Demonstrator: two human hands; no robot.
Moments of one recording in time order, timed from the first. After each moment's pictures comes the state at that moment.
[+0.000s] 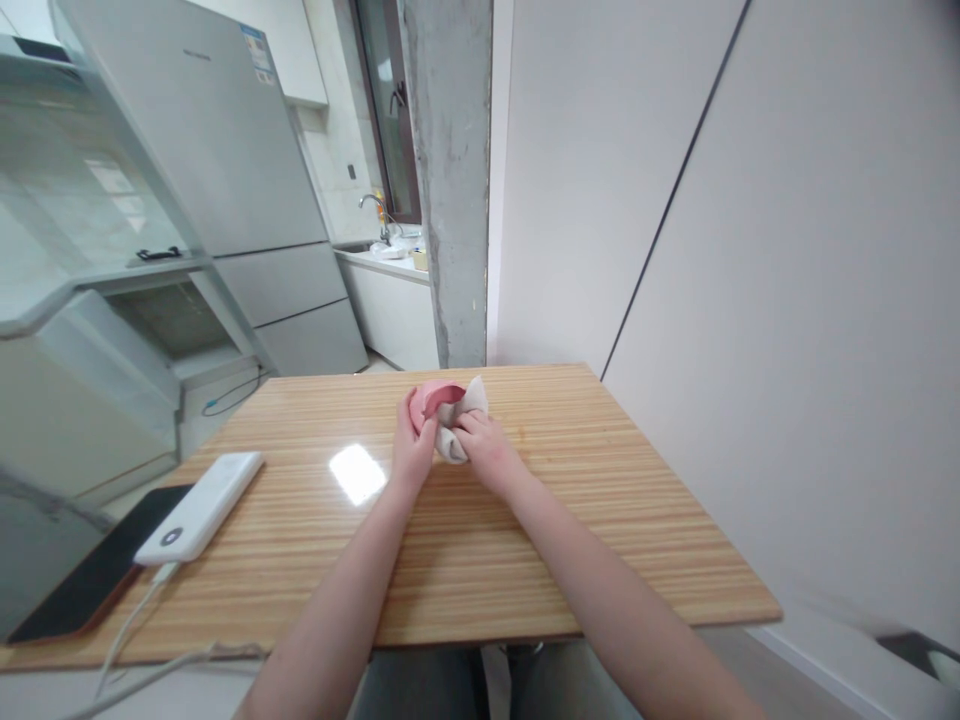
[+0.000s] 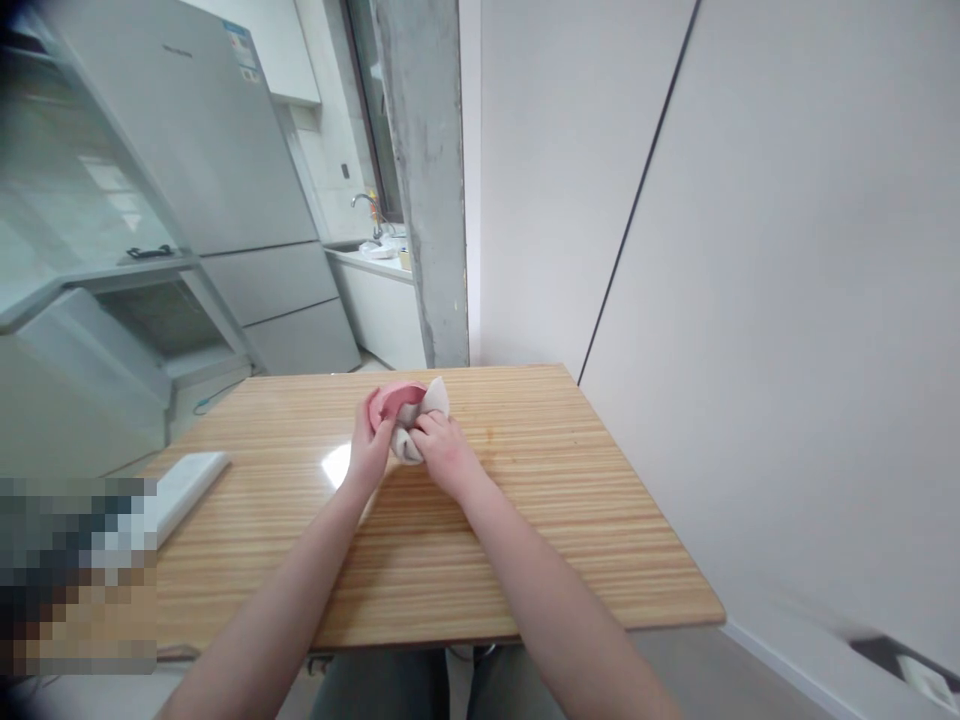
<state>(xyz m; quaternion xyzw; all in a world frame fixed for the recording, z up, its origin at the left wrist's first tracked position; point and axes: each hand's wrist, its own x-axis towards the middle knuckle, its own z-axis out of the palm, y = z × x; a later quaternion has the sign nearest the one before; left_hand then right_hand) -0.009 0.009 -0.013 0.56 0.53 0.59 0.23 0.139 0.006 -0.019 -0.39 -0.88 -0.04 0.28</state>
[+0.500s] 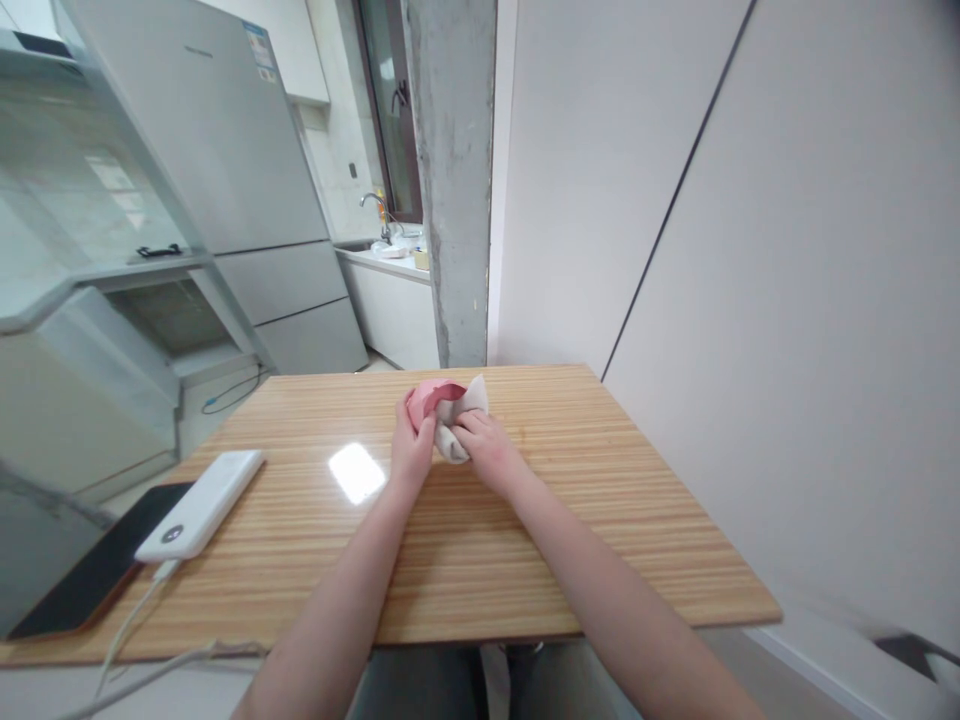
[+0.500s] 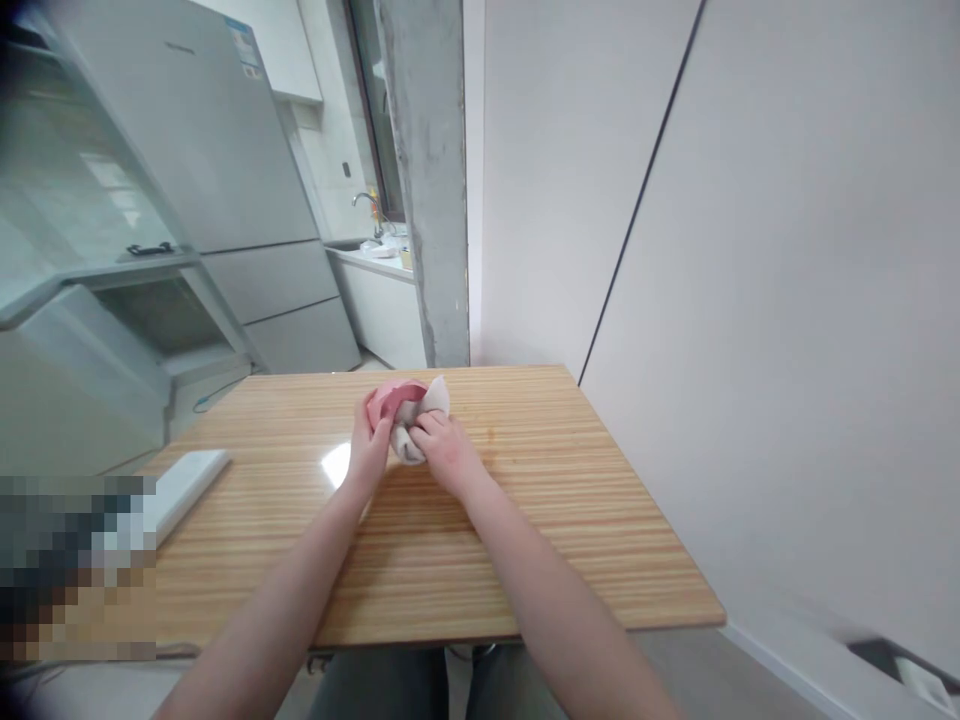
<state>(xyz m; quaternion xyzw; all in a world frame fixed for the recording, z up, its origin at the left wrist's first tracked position) -0.007 0.014 -0.018 0.54 0.53 0.60 0.25 0.140 0.005 -0.018 -0.38 -0.88 -0.03 0.30</state>
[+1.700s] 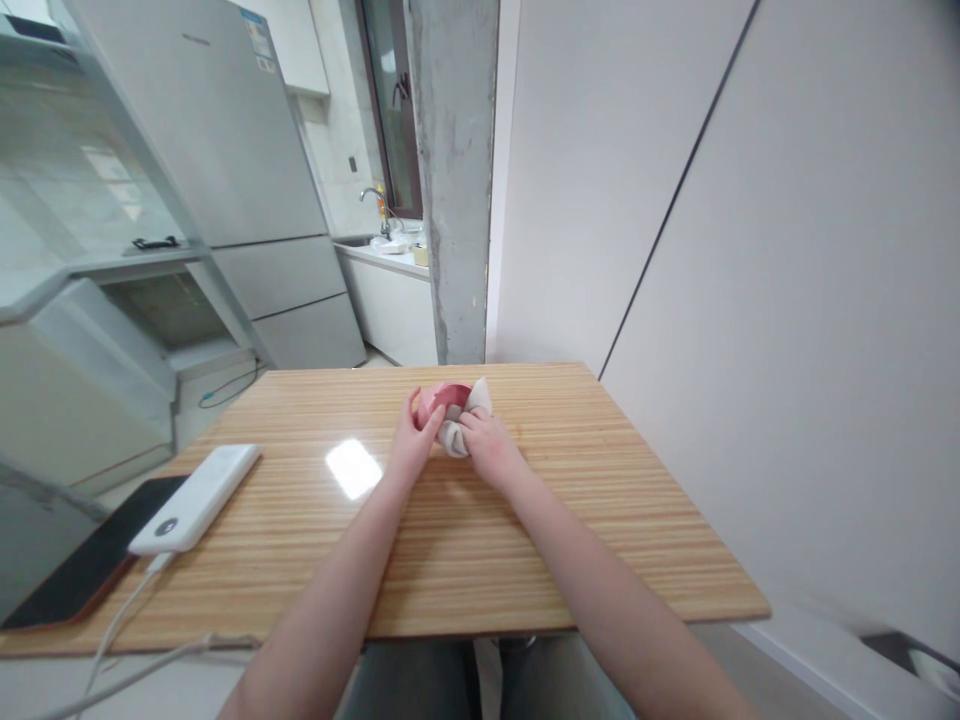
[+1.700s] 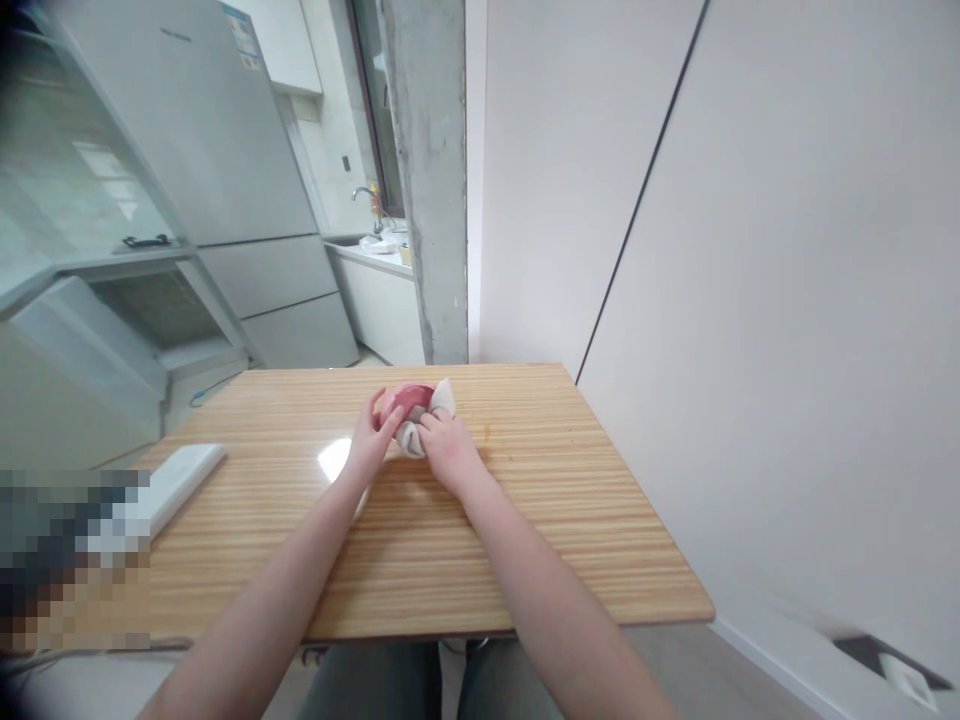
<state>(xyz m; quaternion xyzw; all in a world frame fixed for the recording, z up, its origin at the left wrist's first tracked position) -0.005 0.022 -0.025 0.52 0.52 0.57 0.37 0.144 0.008 -0.018 -0.43 -0.88 -0.04 0.22</state>
